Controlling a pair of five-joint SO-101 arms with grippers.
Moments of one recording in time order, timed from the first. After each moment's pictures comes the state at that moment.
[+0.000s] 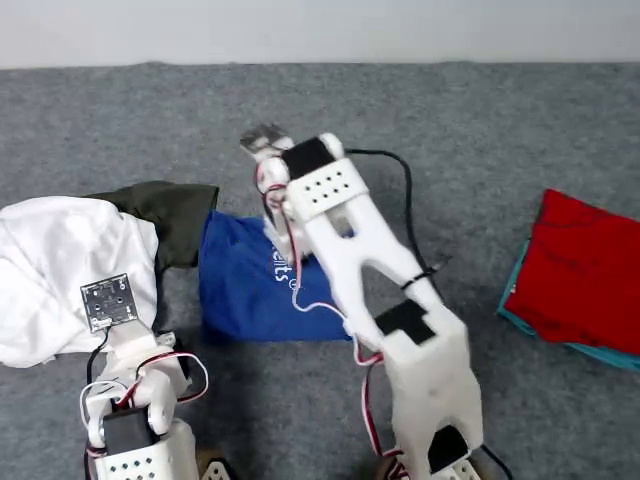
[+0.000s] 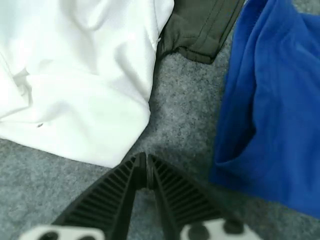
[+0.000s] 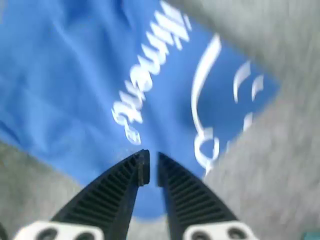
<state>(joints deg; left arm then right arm) -17.4 -103.5 96.9 72.0 14.4 -32.6 28.7 -29.3 100.6 2.3</state>
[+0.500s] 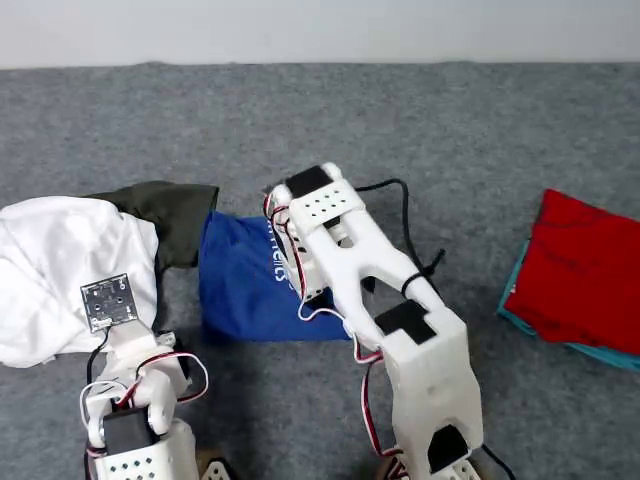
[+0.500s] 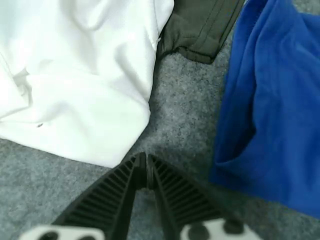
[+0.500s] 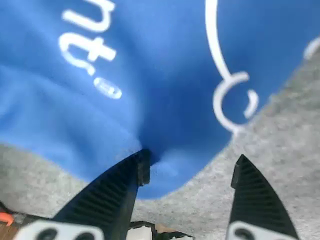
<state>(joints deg) -17.4 -103.5 96.9 72.0 14.4 -32.6 32.7 -17.1 99.5 -0.7</state>
